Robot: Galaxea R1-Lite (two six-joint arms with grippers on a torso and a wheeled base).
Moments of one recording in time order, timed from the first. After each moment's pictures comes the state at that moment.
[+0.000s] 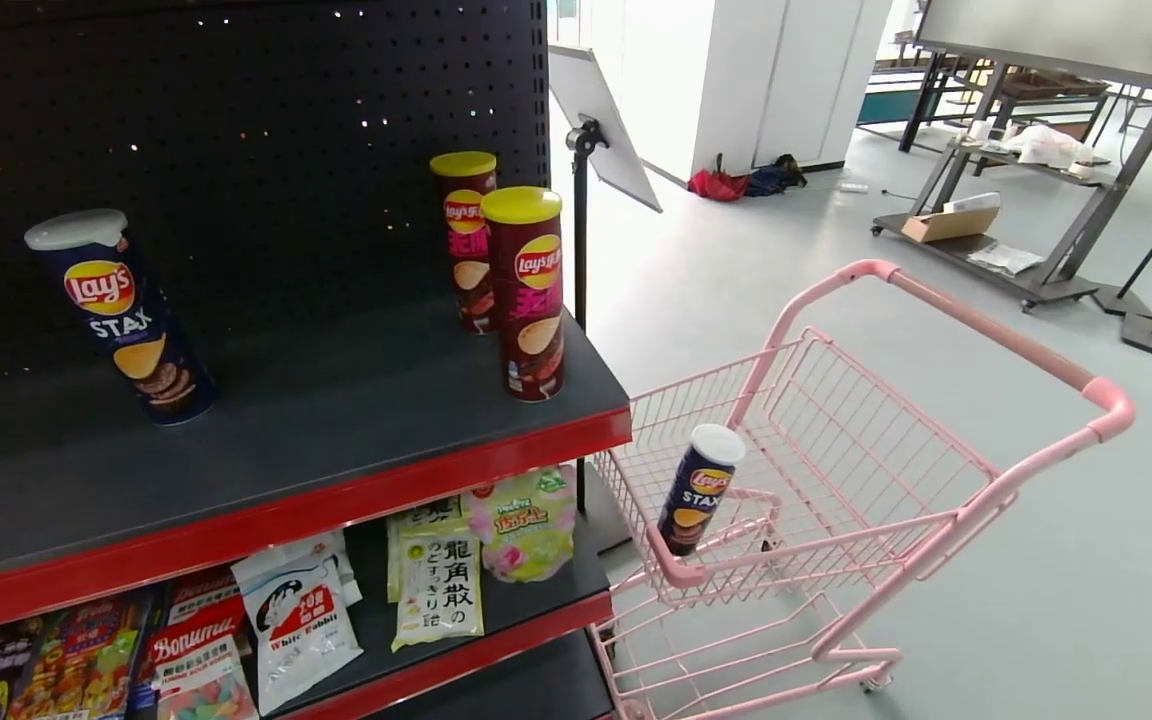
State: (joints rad) left arm 0.00 0.00 0.00 0.00 0.01 0.00; right arm 0.00 0.00 0.00 0.00 0.01 0.00
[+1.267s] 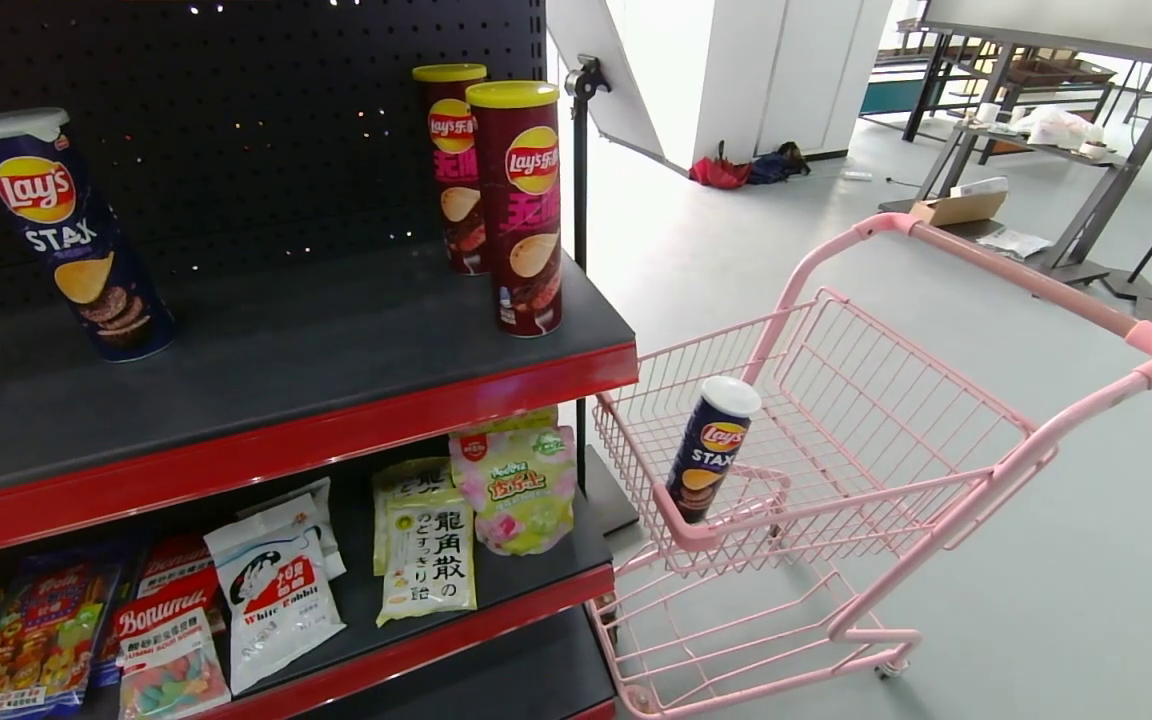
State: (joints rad) left arm 0.00 0.00 0.00 0.00 0.01 0.00; right arm 0.03 0.16 -0.22 -0.01 0.05 0.07
